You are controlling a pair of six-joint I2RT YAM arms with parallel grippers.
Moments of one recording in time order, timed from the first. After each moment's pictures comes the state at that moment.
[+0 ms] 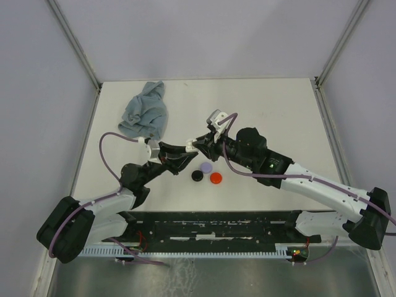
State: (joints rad) left arm -0.58 1.11 0.23 1.32 0.48 -0.36; right arm 0.97 1.18 1.00 0.06 -0.01 0.03
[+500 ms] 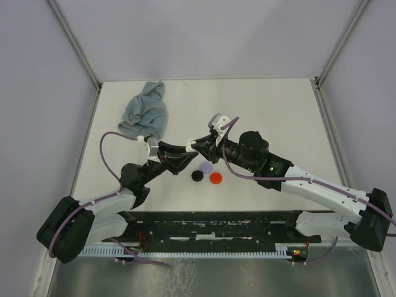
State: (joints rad) left arm -0.58 1.11 0.24 1.33 0.47 -0.42; right arm 0.97 1.17 0.94 0.16 -0.07 0.02
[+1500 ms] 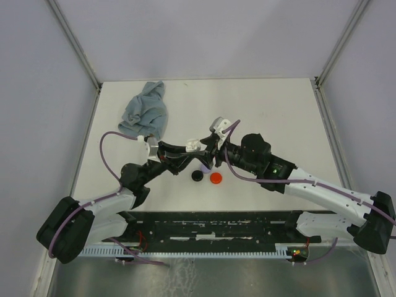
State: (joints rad) left arm -0.58 1.11 0.24 1.32 0.47 -0.44; right arm 0.98 1.12 0.90 0.13 -0.08 0.00
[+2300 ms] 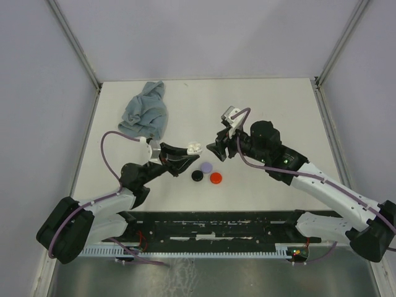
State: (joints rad) left arm -0.58 1.10 0.24 1.31 0.53 -0.39; right arm 0.83 1.10 0.97 -0.10 -0.09 -0.01
